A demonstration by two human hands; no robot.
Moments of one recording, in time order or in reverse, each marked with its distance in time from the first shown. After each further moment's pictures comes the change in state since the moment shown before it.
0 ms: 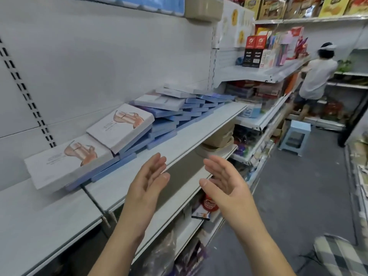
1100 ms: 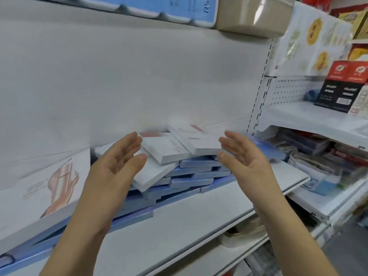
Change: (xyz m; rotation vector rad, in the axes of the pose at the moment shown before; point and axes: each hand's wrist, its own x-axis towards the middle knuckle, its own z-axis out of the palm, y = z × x) left_hand 0.296 0.020 0.079 0.211 0.507 0.150; right_hand 0.431 0.042 -0.103 -0.005 -0.265 -0.132
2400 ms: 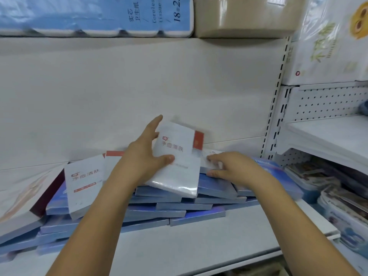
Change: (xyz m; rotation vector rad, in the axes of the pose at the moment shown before) left_hand 0.101 0.019 0.162 0.718 -0.001 -0.117; right_hand 0.196 0.094 -0.083 -0.998 -0.641 -0.222
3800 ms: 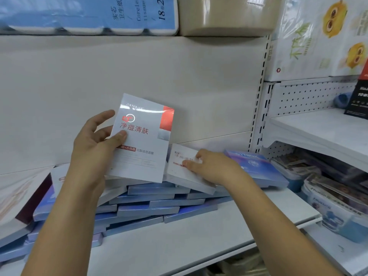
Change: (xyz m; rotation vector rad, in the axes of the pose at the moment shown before) left_hand -0.015 -0.021 -0.035 -0.675 0.327 0.016; right_hand -0.014 -0.052 0.001 0.201 -0.053 0.318
